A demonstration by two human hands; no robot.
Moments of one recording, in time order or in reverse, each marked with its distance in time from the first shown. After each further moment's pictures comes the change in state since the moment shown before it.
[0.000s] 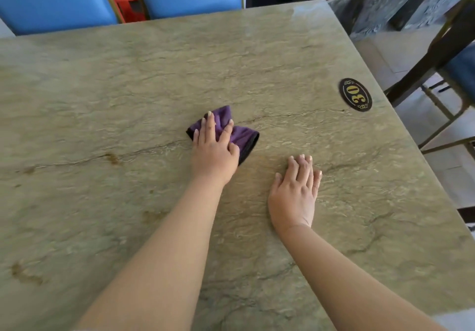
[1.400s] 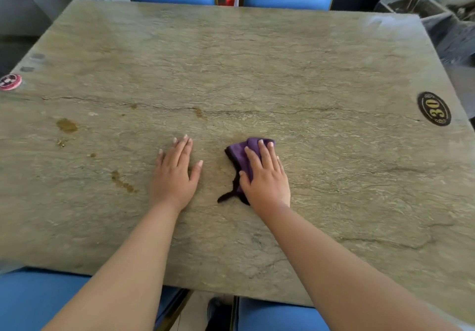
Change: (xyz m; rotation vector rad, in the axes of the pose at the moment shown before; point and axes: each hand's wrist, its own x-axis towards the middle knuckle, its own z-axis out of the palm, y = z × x) left_hand -0.172 -0.200 -0.023 0.050 0.158 -0.211; right_hand -0.089 -0.104 0.038 0.010 -0.362 -0.612
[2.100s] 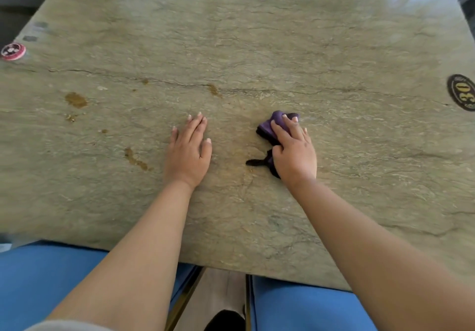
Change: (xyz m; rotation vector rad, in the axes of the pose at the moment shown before) left_hand 0.002 0.001 -0.005 -0.164 0.057 -0.010; right_hand 0.012 0.002 -0.021 0.090 0.051 0.094
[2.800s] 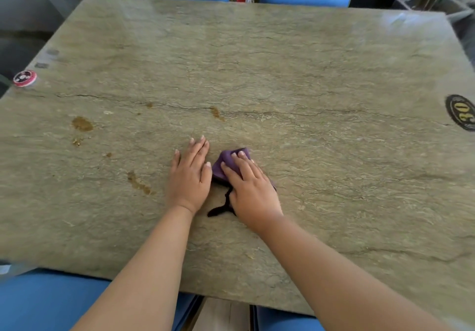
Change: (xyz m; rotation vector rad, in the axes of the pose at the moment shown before) left_hand 0.002 -0.002 -0.001 -0.017 0.007 0.026; right_hand -0.026 -0.051 0.036 -0.105 -0.094 -0.411
